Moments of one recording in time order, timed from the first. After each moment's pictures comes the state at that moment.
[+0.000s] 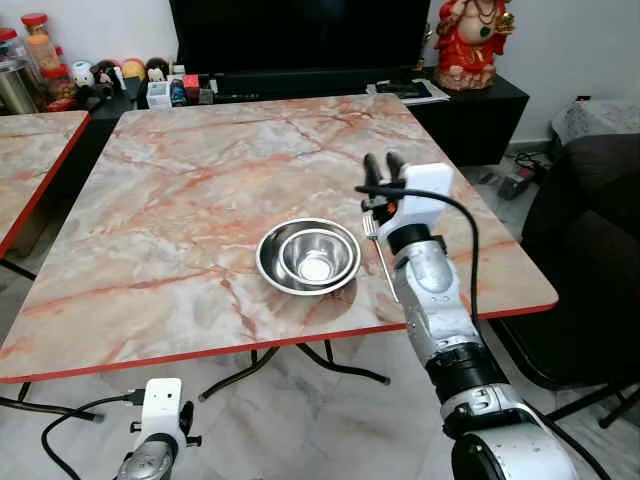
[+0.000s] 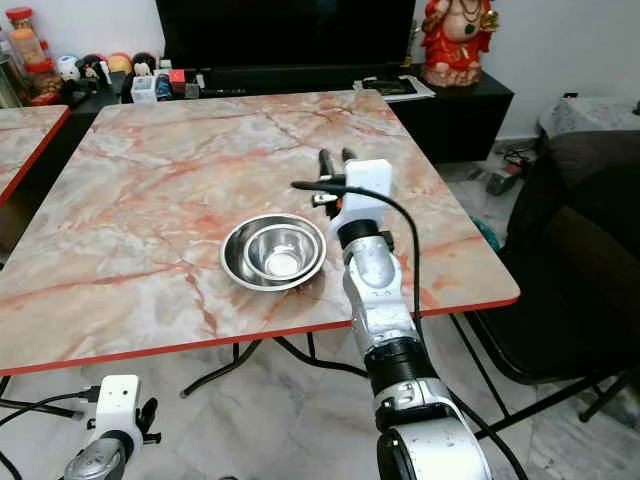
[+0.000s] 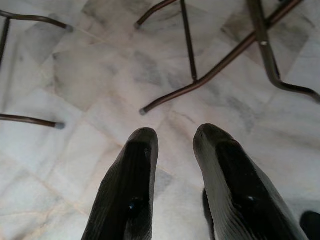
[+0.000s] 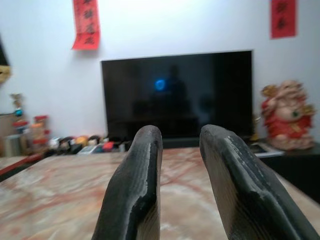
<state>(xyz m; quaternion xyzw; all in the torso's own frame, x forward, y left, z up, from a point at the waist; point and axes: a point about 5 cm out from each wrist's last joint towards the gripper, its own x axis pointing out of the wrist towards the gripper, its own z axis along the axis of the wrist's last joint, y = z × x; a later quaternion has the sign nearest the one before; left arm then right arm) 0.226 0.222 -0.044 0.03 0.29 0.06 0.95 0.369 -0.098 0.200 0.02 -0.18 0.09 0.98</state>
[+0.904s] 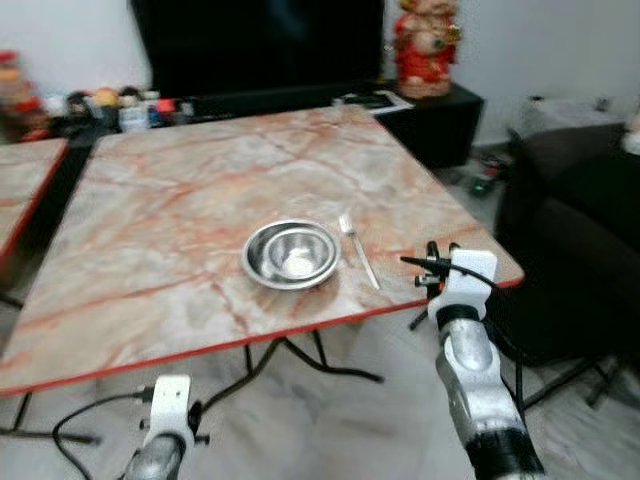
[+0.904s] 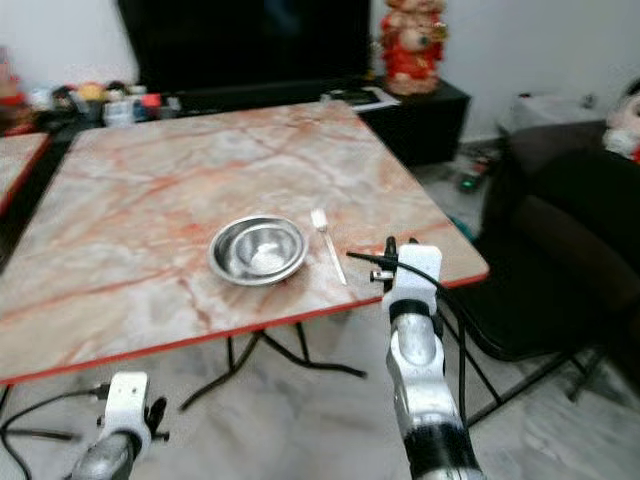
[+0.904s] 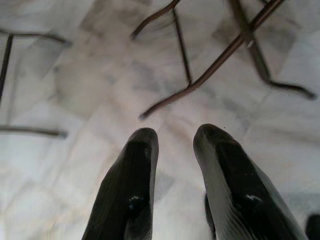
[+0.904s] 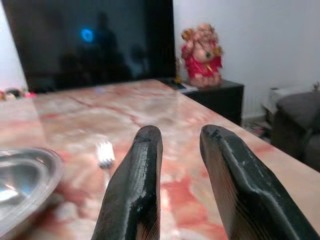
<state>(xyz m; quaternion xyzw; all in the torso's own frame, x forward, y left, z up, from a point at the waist) 0.216 0.222 -0.052 0.03 0.32 0.05 0.95 0.325 -0.148 0.107 -0.02 -0.03 -0.04 1.00</state>
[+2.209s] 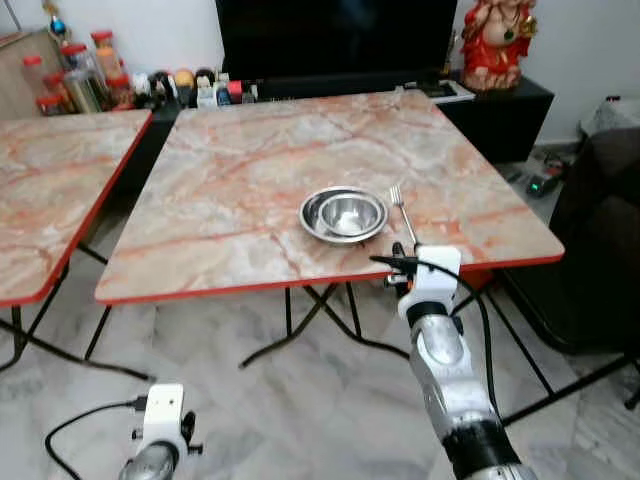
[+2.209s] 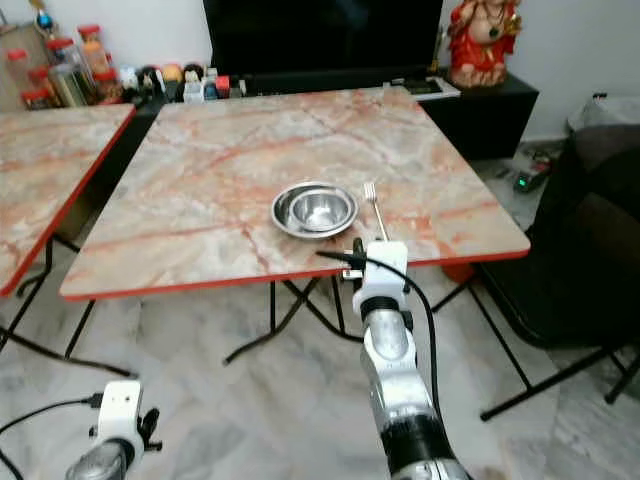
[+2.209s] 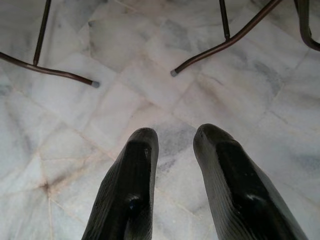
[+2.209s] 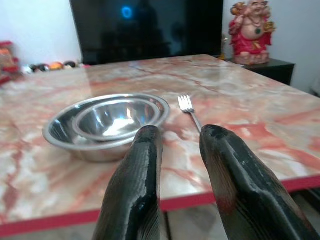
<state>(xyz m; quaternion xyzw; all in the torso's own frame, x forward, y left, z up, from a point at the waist) 0.223 0.224 -0.048 0.03 0.31 0.06 0.95 0.327 -0.132 0.100 -0.02 0.00 -0.01 1.00</state>
